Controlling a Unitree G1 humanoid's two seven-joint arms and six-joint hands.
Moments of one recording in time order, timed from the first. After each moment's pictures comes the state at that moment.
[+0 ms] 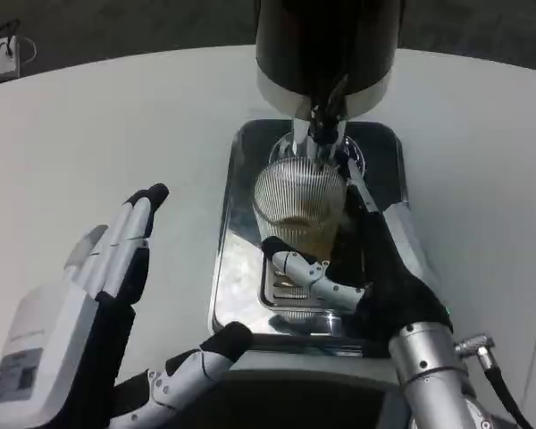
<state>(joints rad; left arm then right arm) 0.22 0.23 0.07 -0.54 0.66 -0.26 0.11 -0.43 -0.01 0.19 -0.01 -0.50 0.15 -0.12</state>
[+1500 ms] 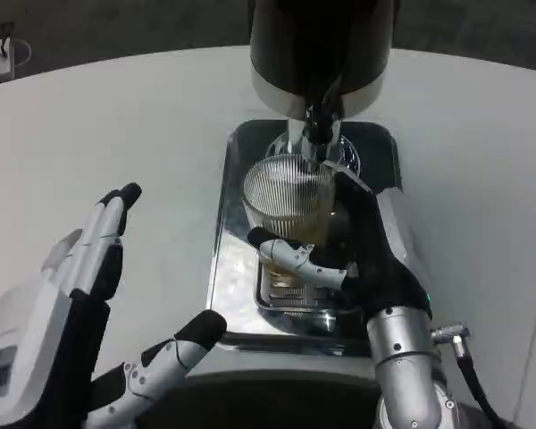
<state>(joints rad) 0.23 0.23 0.11 -0.54 0.62 -0.22 0.09 -0.53 0.03 0.21 0.14 -0.47 0.09 -0.26</state>
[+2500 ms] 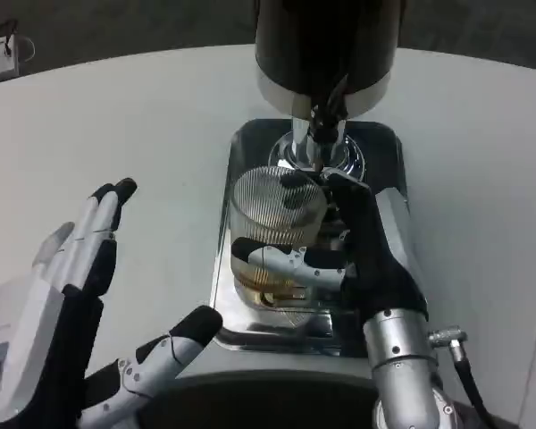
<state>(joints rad) 0.23 0.23 0.12 -0.58 0.62 -0.21 0.08 -0.51 0.05 0.21 0.13 -0.45 0.05 -0.29</state>
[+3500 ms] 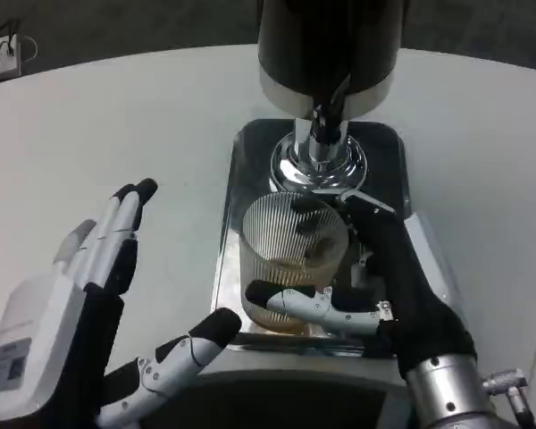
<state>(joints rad) 0.21 0.24 0.09 -0.55 0.64 -0.21 0.08 -0.24 -0.01 0.23 -0.26 -0.48 0.08 -0.13</state>
